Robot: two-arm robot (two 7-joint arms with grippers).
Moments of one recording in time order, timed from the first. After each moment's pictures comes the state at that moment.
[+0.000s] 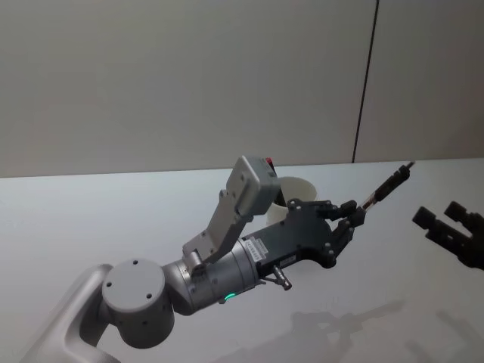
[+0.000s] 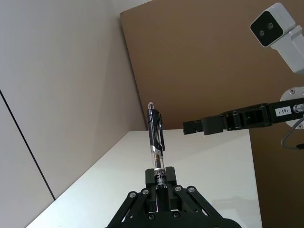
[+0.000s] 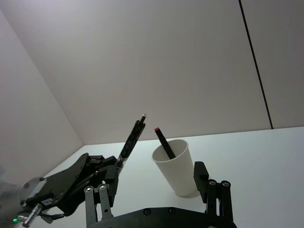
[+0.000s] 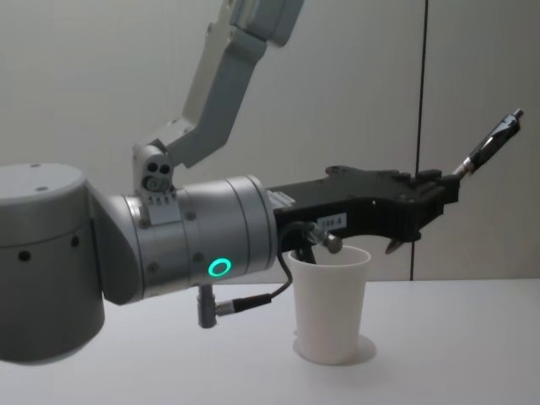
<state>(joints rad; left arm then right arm) -0.38 0.18 0.42 -1.45 -0.23 0.00 -0.70 -0.12 0.49 0.00 -1.86 0.89 0.21 0.44</state>
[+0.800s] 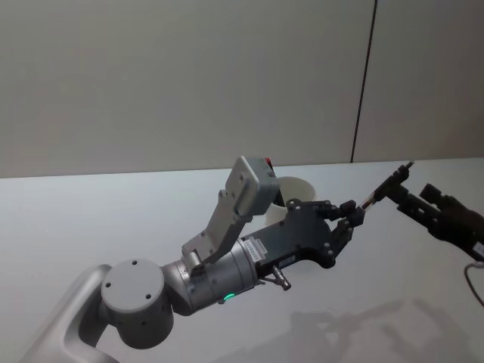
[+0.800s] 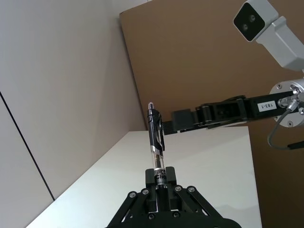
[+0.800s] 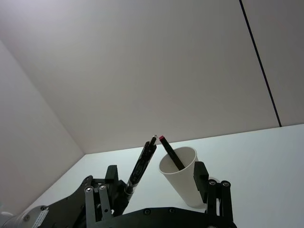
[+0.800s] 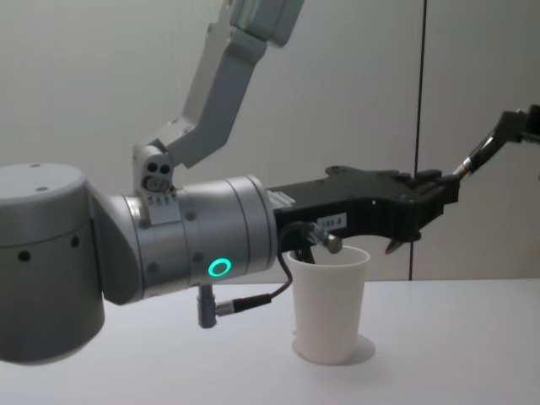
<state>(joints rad) -0.38 0.18 0.42 -1.45 -0.23 0.00 -0.70 -0.04 0.43 -0.06 -1.89 0.91 0.29 0.29</state>
